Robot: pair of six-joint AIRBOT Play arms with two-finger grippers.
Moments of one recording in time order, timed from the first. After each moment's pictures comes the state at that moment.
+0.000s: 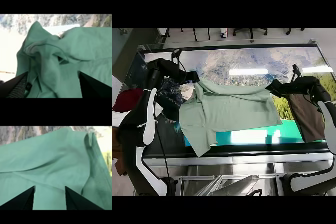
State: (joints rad) left arm -0.11 -1.95 2.05 -1.90 1.20 1.63; right arm -0.19 -1.66 1.34 2.38 -0.93 -1.81
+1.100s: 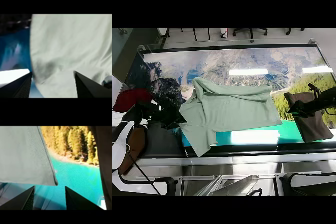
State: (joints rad) left arm 0.19 -1.58 1.04 -2.14 1.20 1.79; right arm -0.49 -1.59 1.25 2.10 -1.41 -1.99
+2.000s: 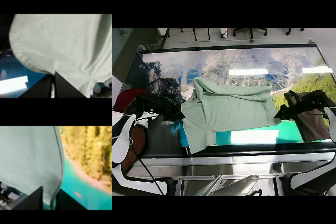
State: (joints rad) left arm 0.16 -1.62 1.17 -2.17 1.22 1.81; right arm -0.38 -1.81 1.24 2.21 -1.39 -2.06
